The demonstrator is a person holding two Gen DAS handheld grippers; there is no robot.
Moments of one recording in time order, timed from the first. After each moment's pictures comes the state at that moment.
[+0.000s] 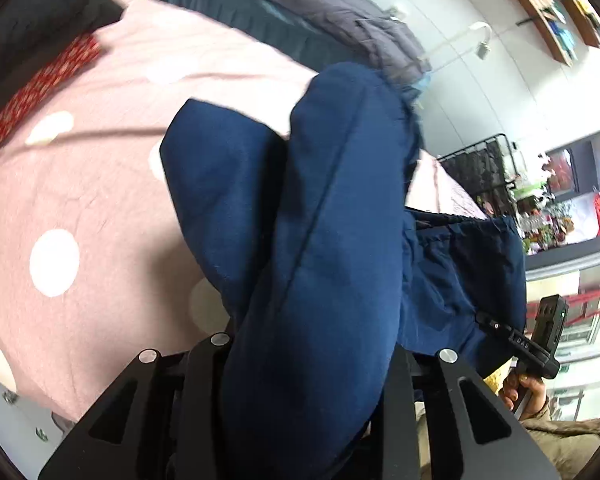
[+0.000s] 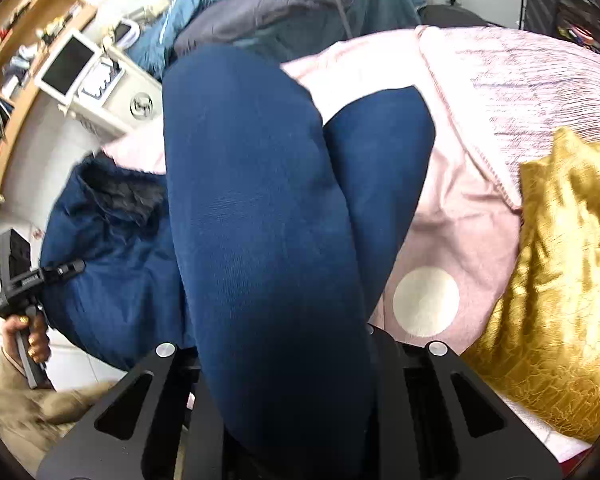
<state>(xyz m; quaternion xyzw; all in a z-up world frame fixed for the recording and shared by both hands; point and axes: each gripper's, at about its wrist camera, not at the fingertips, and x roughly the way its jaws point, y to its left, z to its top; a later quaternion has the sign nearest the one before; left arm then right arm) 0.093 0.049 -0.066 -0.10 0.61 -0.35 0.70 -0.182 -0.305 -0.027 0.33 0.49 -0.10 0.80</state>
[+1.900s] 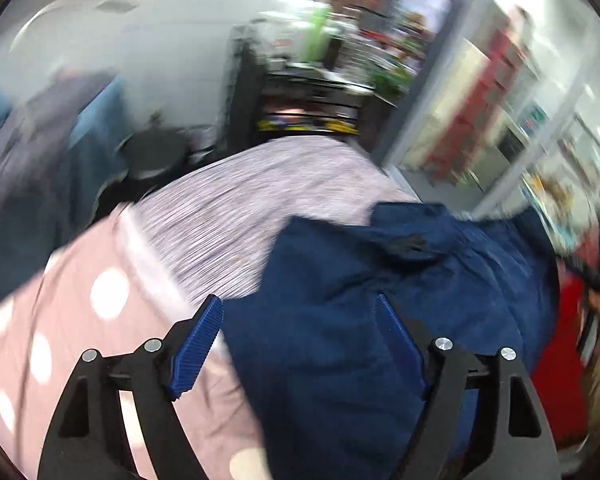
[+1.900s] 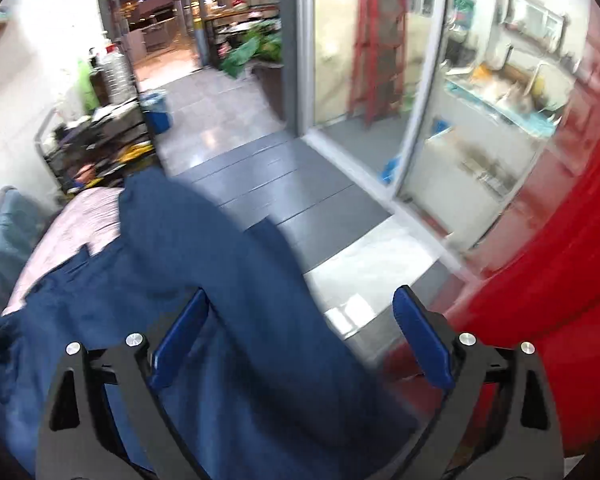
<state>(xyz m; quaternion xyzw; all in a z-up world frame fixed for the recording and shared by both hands) -0.124 -0.470 0.010 0.21 0.38 -0.66 0.61 -0.672 -0.575 0.040 0.34 0.28 -0.70 0.57</state>
